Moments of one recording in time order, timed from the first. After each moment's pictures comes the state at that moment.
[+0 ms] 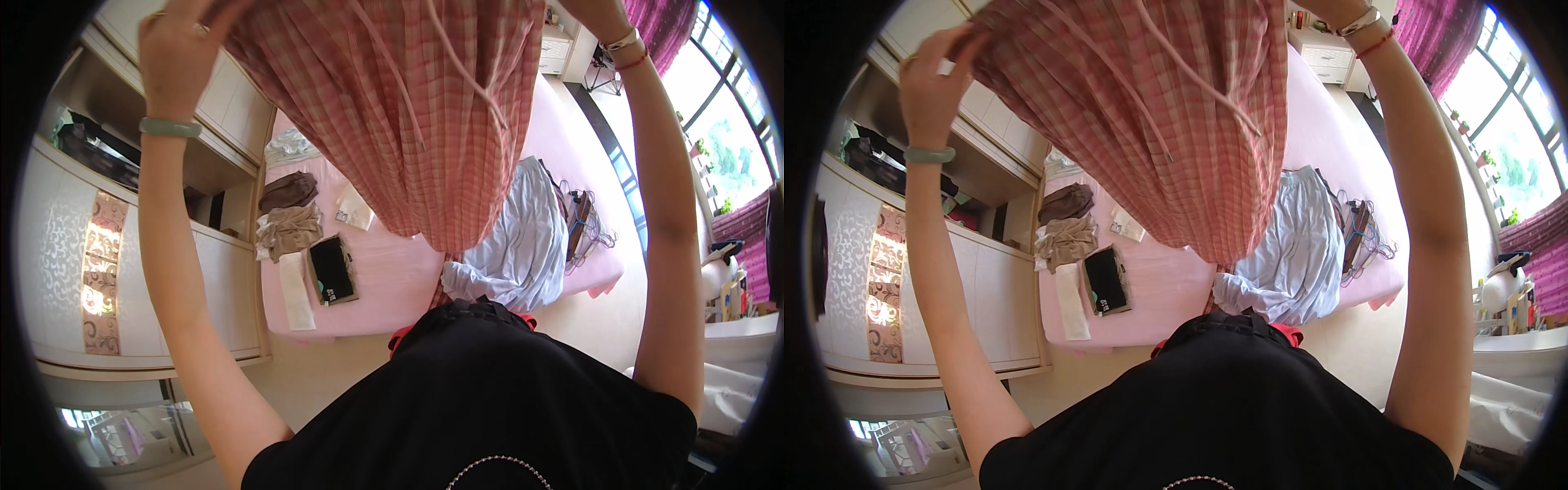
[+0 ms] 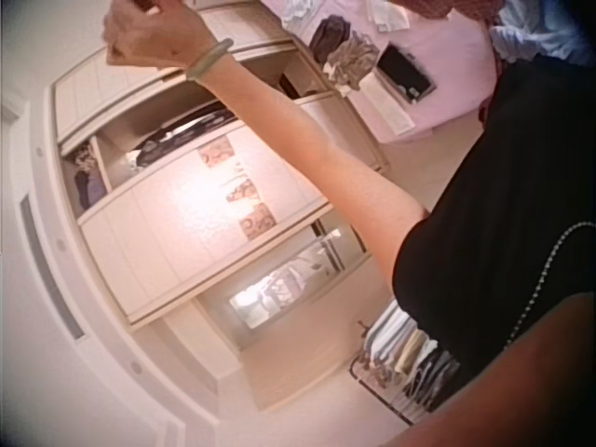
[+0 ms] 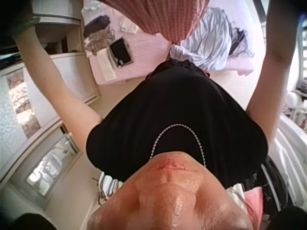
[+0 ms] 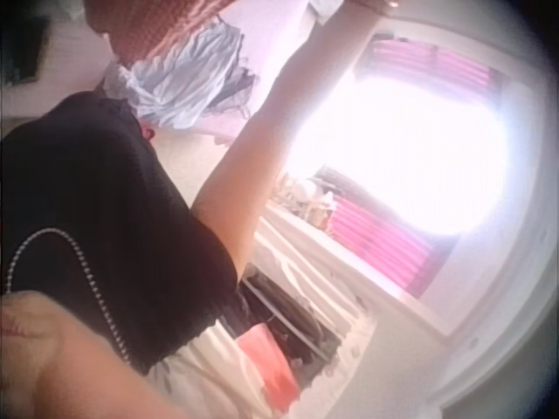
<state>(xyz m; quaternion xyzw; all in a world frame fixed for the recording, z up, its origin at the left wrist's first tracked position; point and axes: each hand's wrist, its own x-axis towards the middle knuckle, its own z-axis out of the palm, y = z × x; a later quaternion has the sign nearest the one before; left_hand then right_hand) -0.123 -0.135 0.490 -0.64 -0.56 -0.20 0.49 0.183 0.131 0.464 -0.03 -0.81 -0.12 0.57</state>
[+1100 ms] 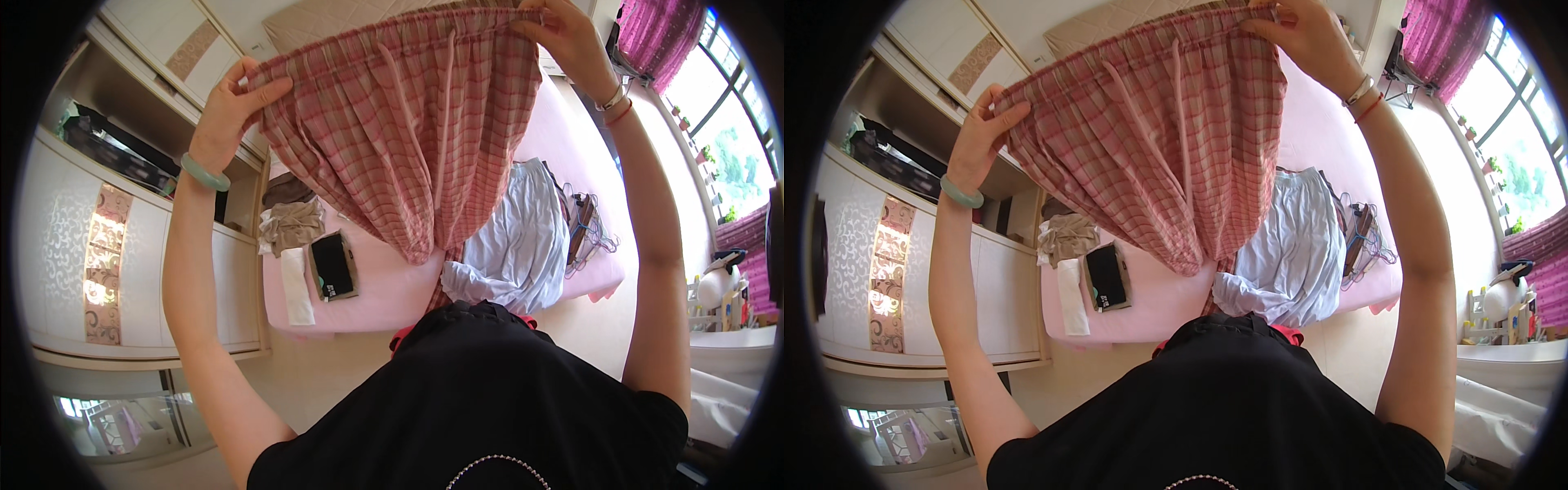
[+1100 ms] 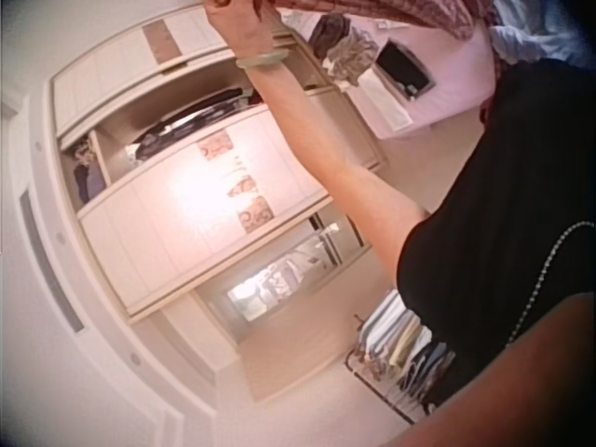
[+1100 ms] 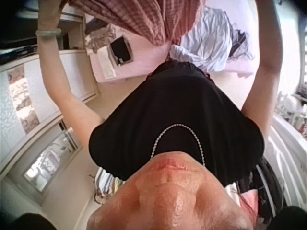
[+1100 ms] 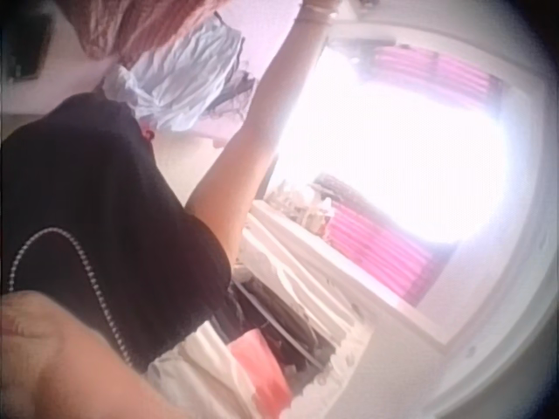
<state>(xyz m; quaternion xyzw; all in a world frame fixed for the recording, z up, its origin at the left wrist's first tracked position) -0.111 -0.161 0.411 -0.49 -0.64 -0.55 -0.24 0.189 0.134 0.398 -0.06 -0.87 0.13 0.47</state>
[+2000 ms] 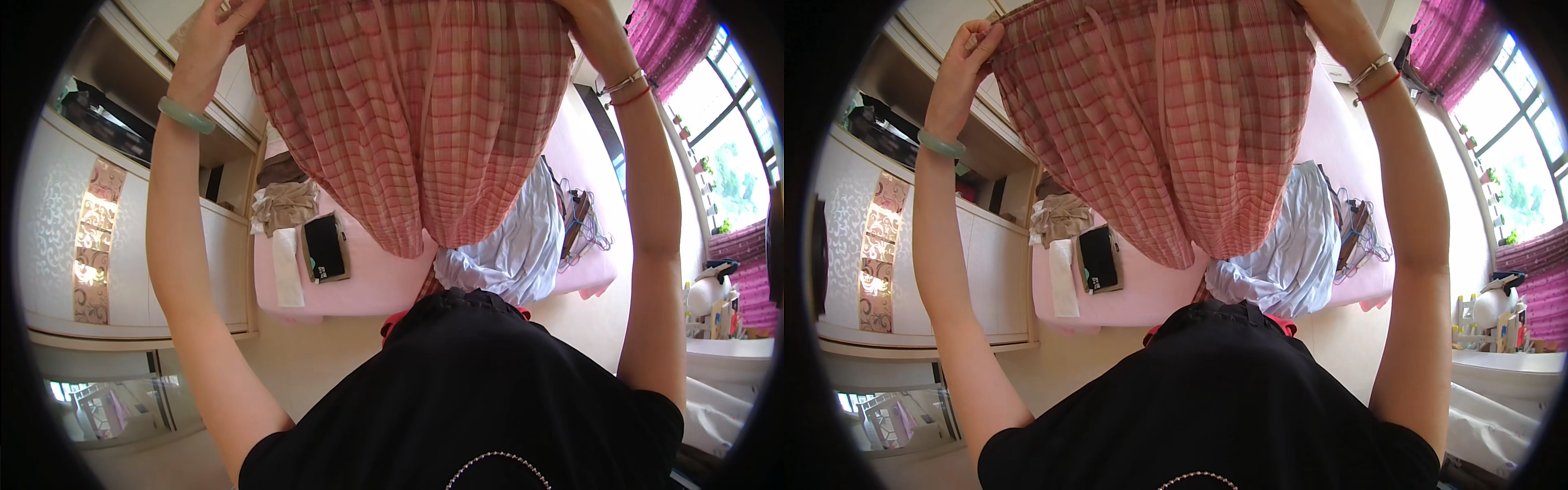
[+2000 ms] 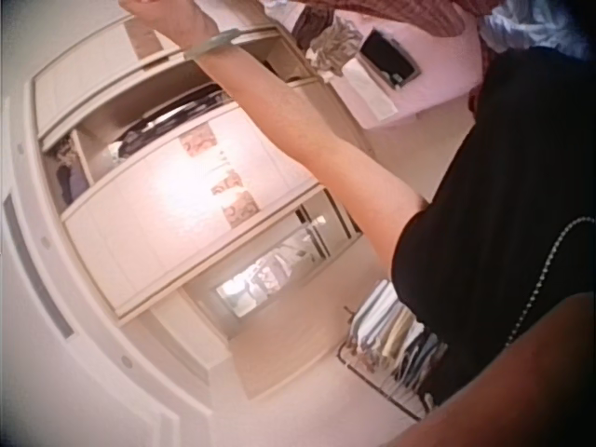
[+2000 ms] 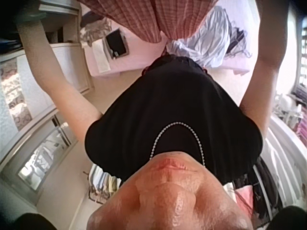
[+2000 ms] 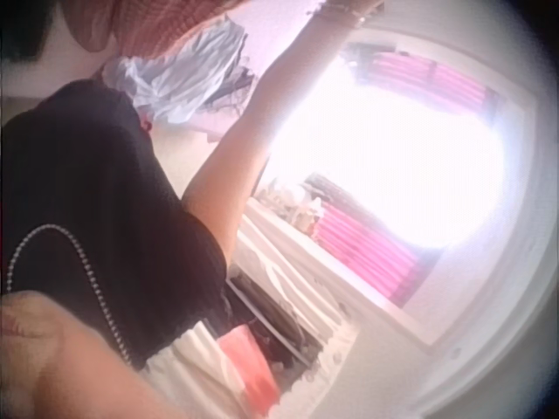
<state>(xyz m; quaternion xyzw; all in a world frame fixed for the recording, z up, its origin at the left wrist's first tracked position) -0.139 -0.148 0.443 -0.52 -0.67 -0.53 -0.04 0.185 0.105 0.422 -0.09 -0.75 0.51 0.41</state>
